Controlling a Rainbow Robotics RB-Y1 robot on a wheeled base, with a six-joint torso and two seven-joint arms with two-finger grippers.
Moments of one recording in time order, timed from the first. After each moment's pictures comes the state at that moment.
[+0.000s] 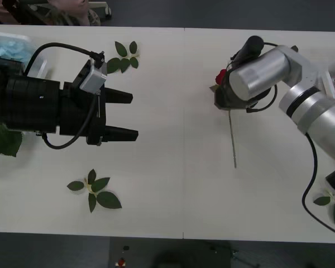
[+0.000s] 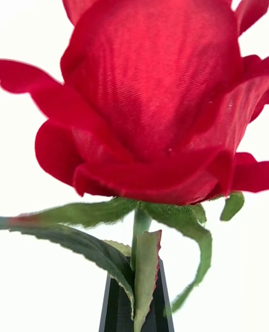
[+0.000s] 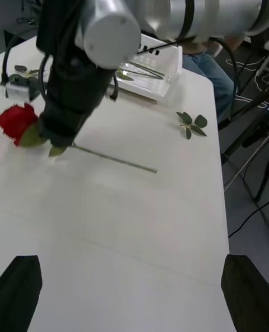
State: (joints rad) right arm -0.96 -0.52 0.62 -1.01 -0.67 1.14 1.05; left arm -0.54 1.13 -0.57 -1.90 2.15 0.76 -2.67
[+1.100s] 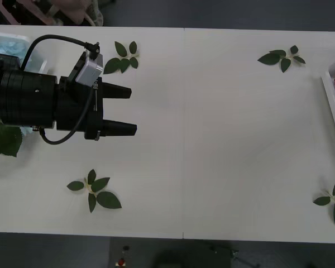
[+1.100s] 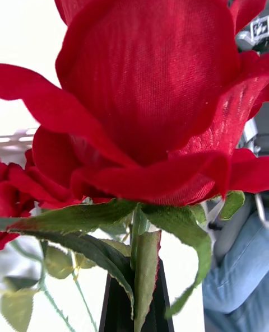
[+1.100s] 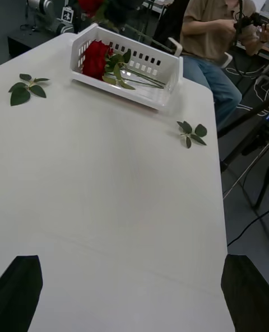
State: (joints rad) right arm -1.09 -0.96 0.58 -0.47 -0.54 0.78 1.58; left arm -0.54 1.14 -0.55 -1.89 2.19 0.76 -2.67
